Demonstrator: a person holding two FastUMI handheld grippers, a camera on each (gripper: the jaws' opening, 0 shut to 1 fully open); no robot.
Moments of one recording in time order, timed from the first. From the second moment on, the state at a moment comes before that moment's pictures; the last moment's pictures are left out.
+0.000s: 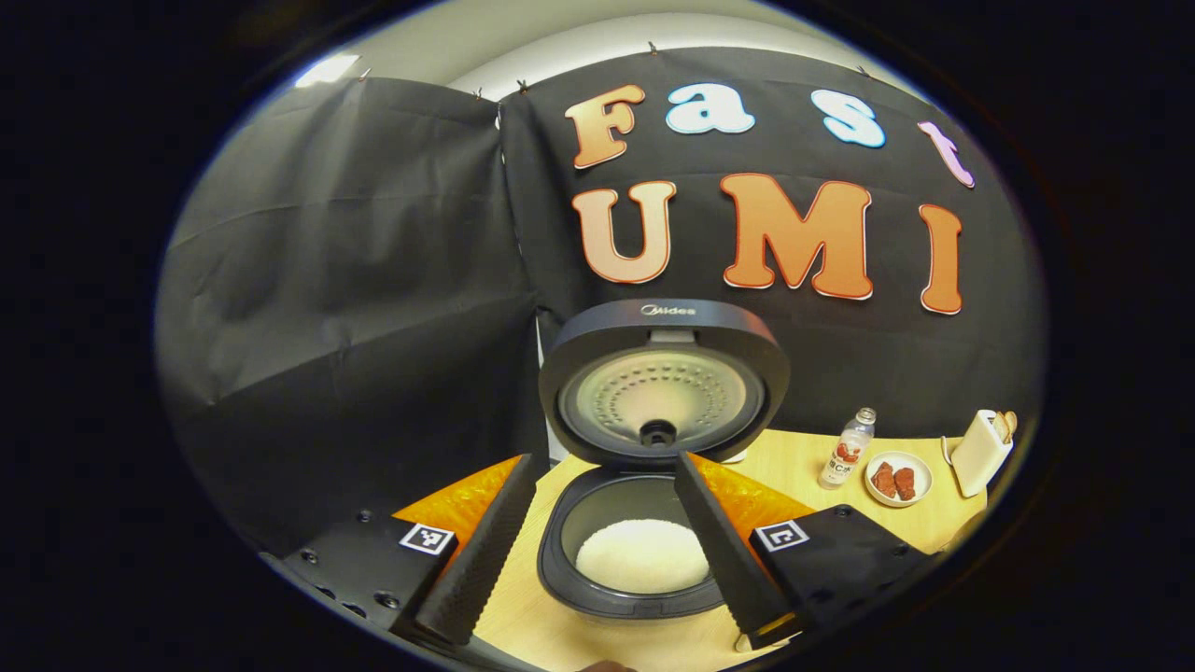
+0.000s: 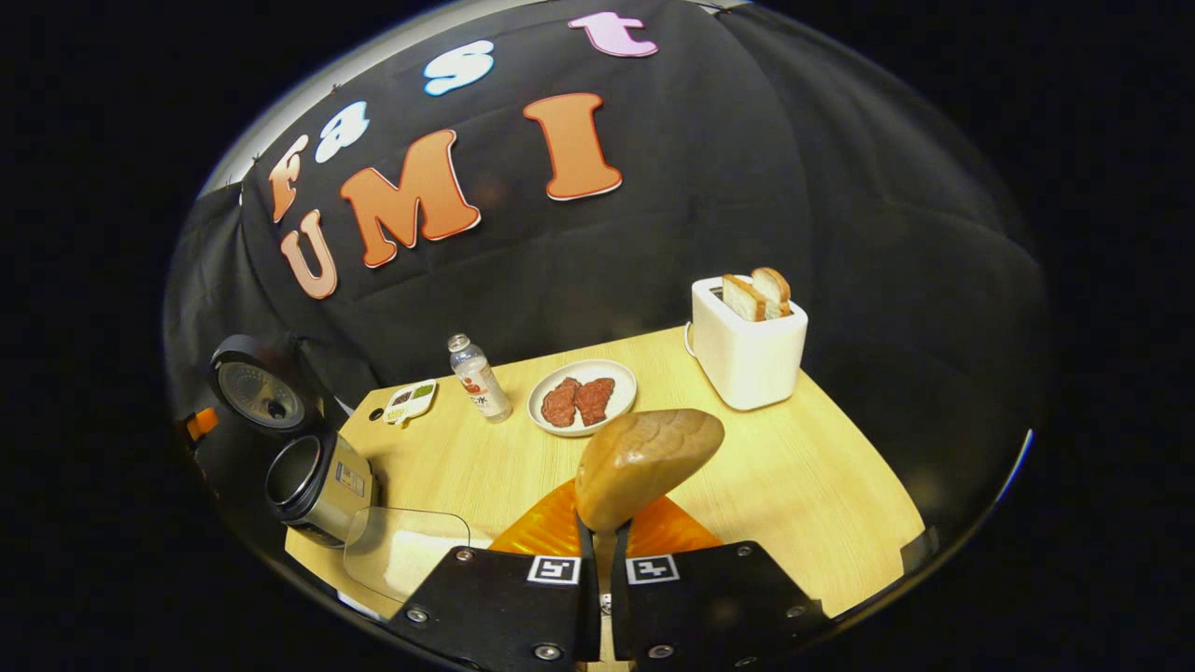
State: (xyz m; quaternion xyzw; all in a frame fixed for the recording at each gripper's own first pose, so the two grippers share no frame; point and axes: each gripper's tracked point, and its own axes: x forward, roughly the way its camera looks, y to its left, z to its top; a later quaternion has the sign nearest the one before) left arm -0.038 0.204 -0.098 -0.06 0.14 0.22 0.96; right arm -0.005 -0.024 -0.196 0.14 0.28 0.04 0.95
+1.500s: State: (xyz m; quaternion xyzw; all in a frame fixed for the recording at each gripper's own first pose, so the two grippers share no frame) left arm 0.127 0.255 -0.047 -0.09 0.23 0.19 0.95; right arm -0.022 -0.076 -0.212 0.21 0.30 -0.03 0.93
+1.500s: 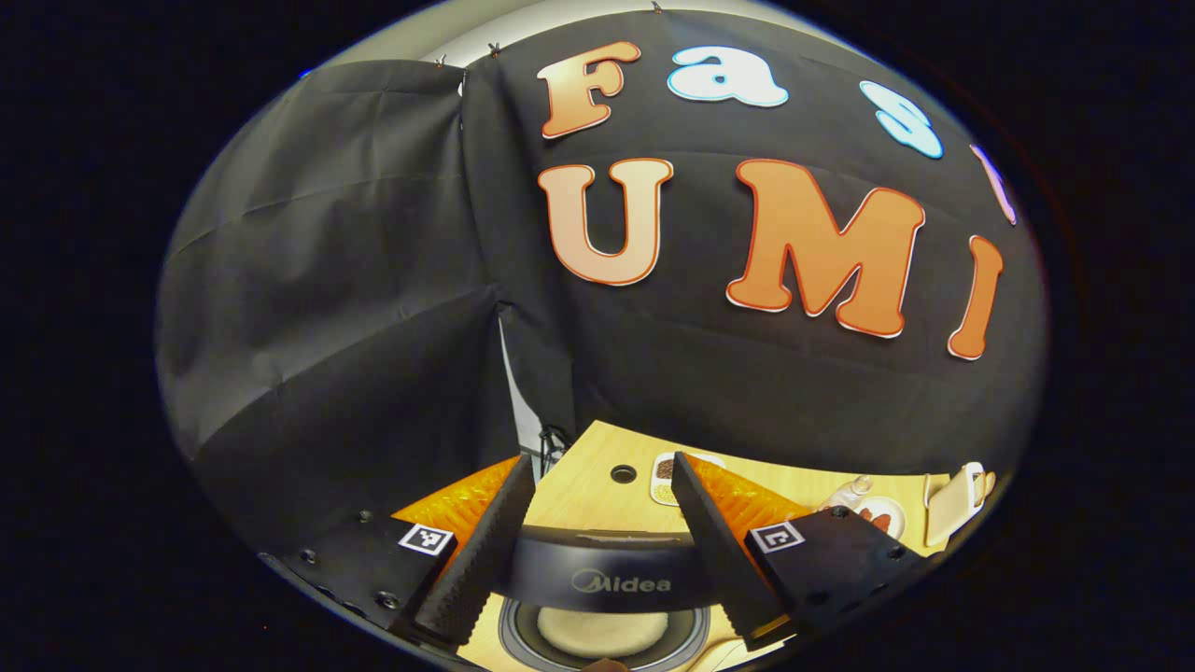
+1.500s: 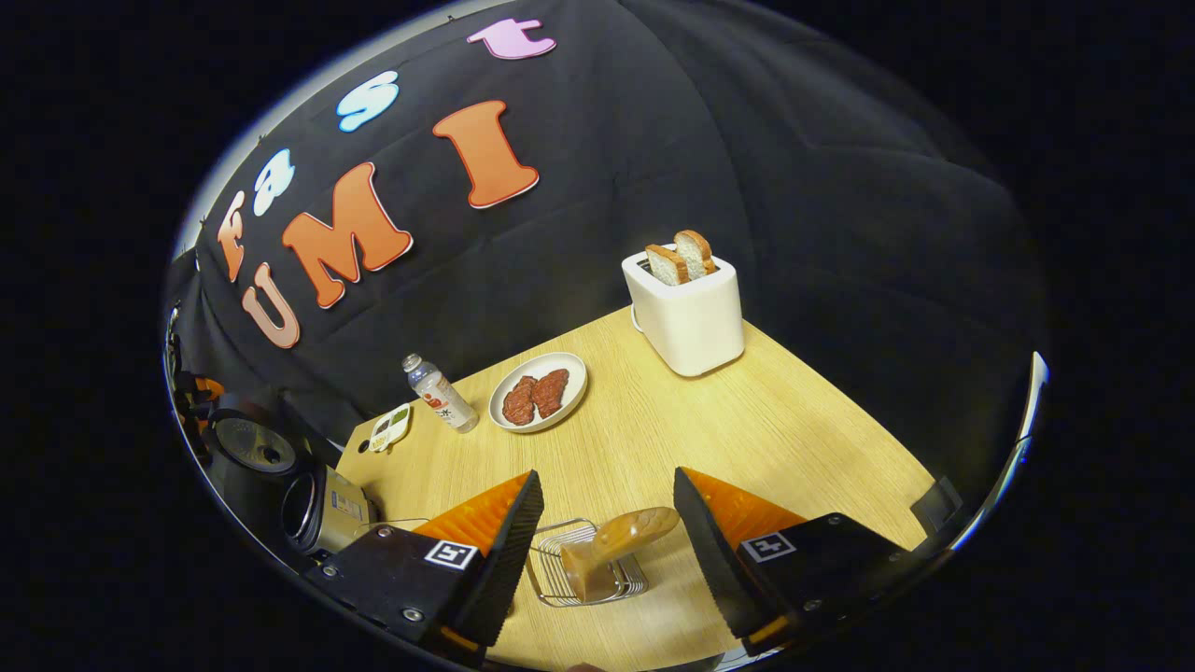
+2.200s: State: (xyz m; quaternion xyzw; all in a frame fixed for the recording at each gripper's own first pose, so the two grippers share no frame) left arm 0.052 0.199 -0.137 -0.10 0.40 0.13 0.90; right arm -0.010 -0.047 -0.203 0.19 0.29 0.02 0.94
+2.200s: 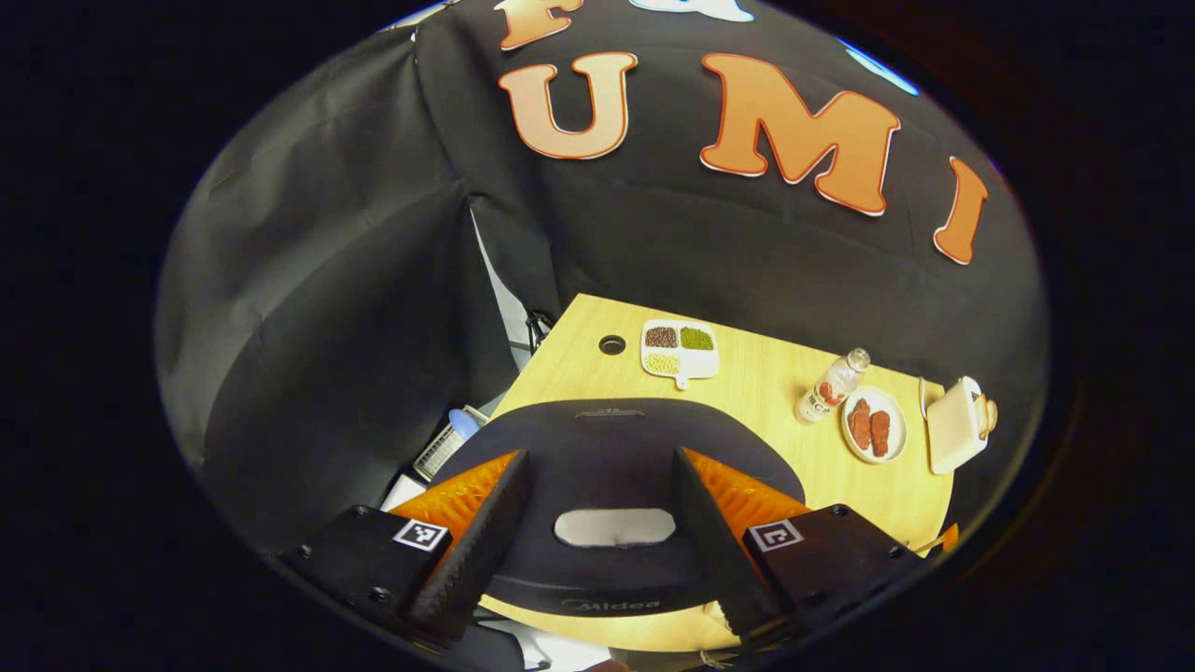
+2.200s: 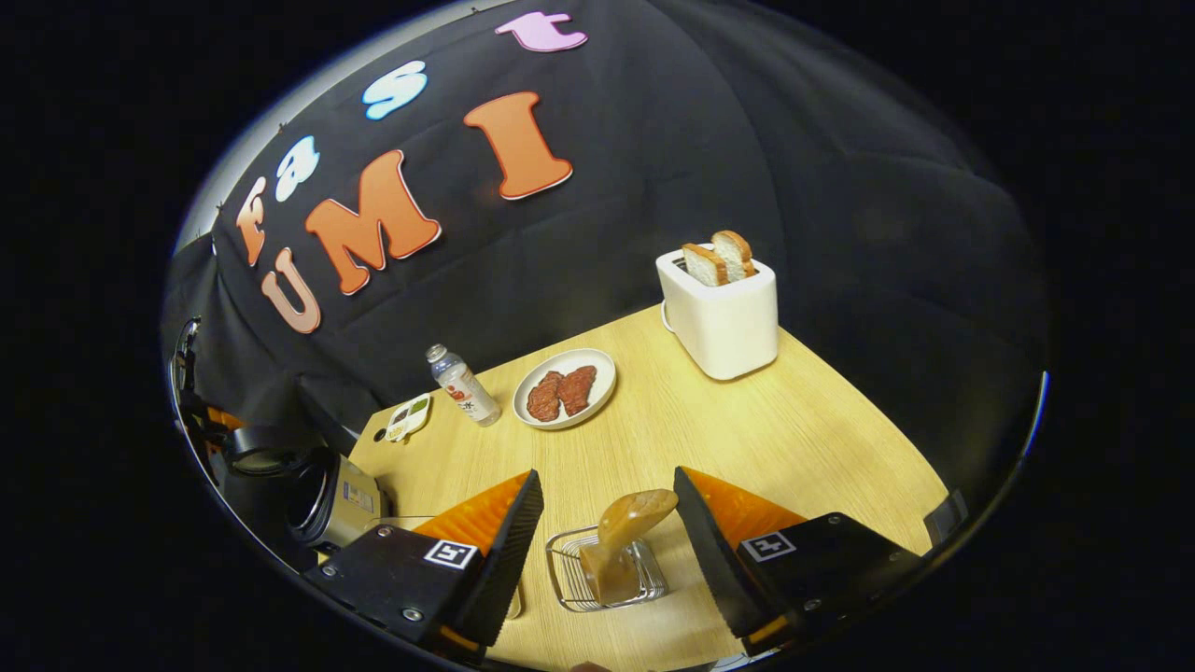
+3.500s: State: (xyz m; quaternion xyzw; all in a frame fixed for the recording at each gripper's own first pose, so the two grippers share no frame) left arm 0.018 0.164 -0.224 -0.13 0.45 0.14 0.87; right arm 0.004 -0.001 -0.126 0.08 0.21 0.09 0.97
